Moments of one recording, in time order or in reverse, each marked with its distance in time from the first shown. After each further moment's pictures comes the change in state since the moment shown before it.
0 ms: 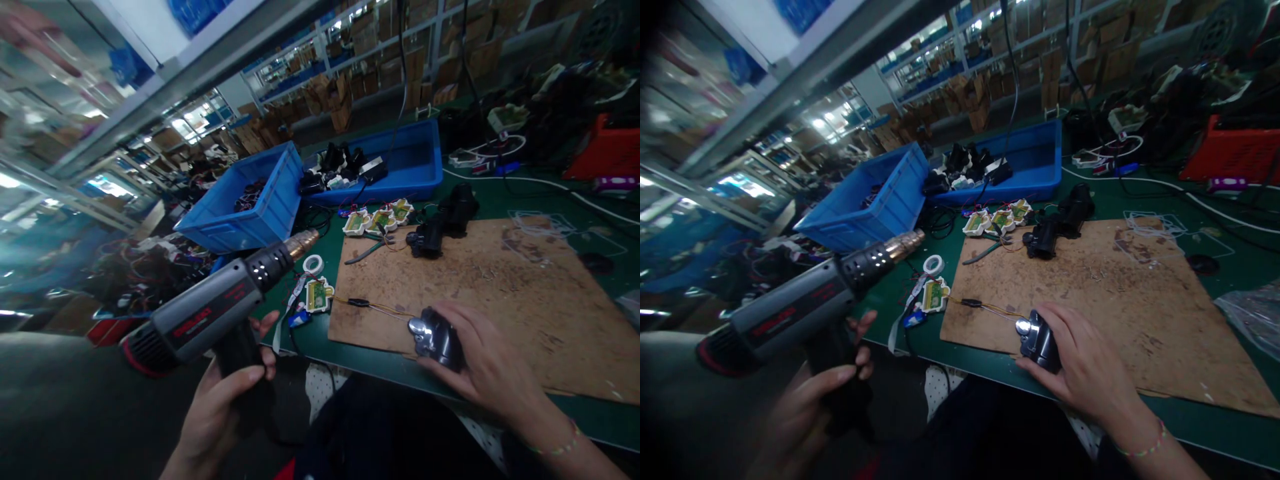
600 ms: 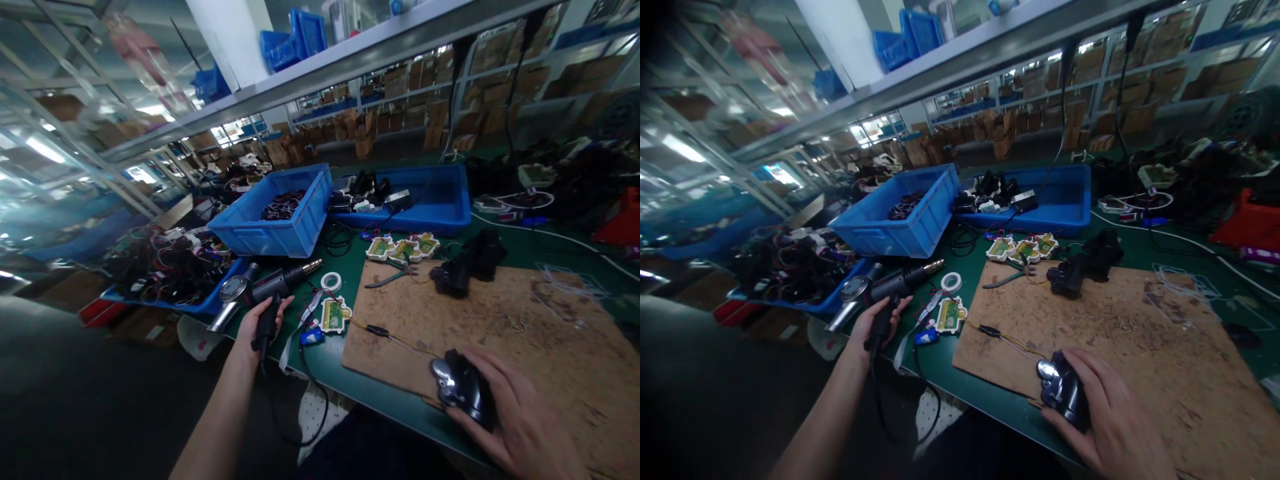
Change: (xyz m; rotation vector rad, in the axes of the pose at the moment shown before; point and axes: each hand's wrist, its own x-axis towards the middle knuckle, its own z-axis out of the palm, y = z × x) left_hand 0.164 -0.027 -0.068 -0.169 0.059 -0.272; right_hand -0.003 0.005 0.008 -0.074 0.034 -0.046
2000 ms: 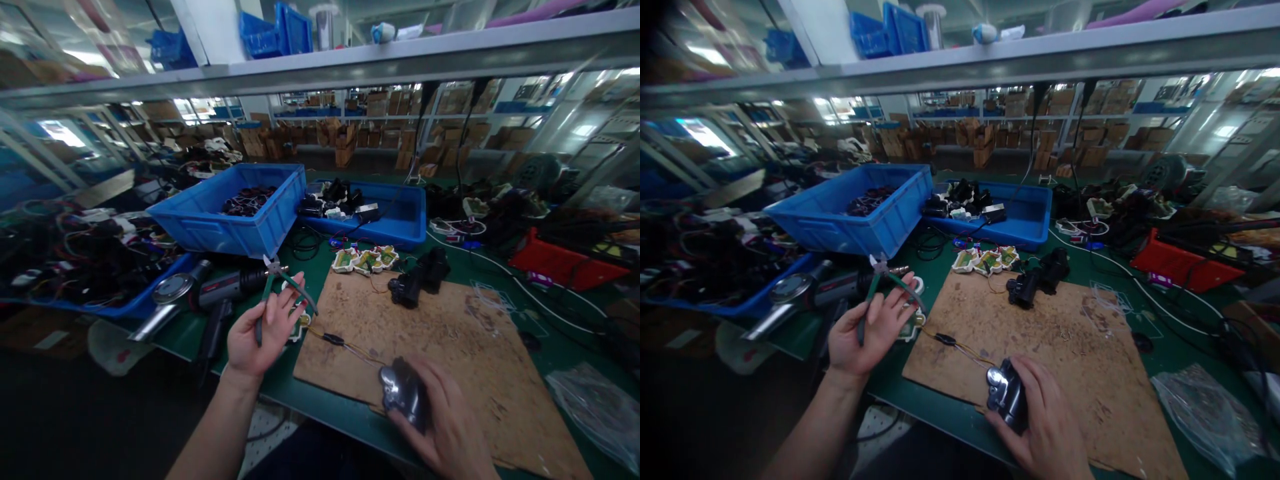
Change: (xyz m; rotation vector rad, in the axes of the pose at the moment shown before) left_hand -0.049 -0.039 0.131 -0.366 -0.518 0.379; right_hand 0.001 -0.004 -0.008 0.047 -0.072 0.059
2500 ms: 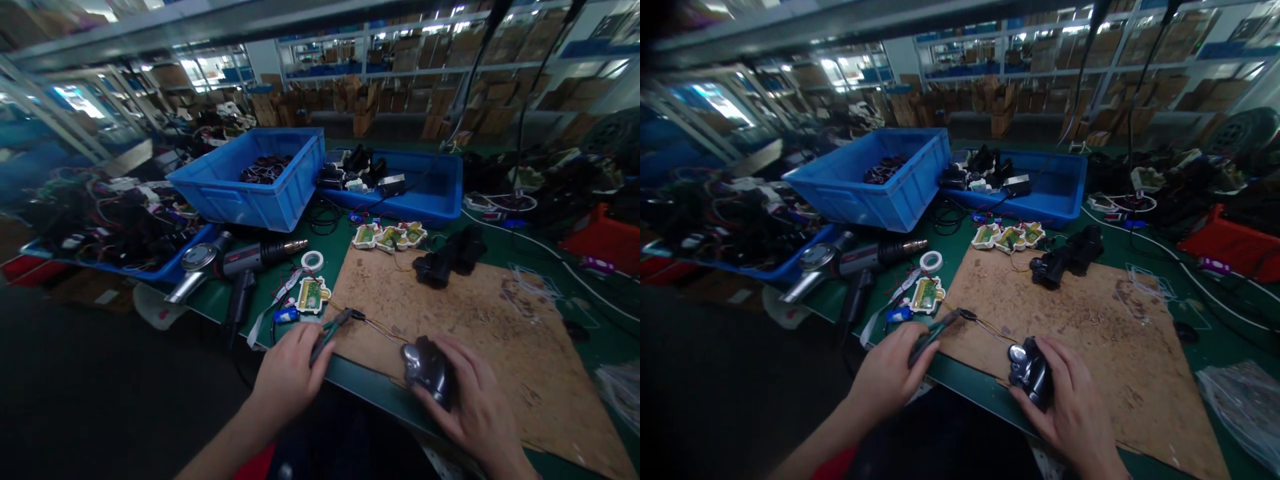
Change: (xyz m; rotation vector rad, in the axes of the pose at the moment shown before) left_hand -0.085 -0.022 -0.009 1.305 0.056 0.060; right_hand 0.004 -0.002 0.001 0.038 0.001 -0.022
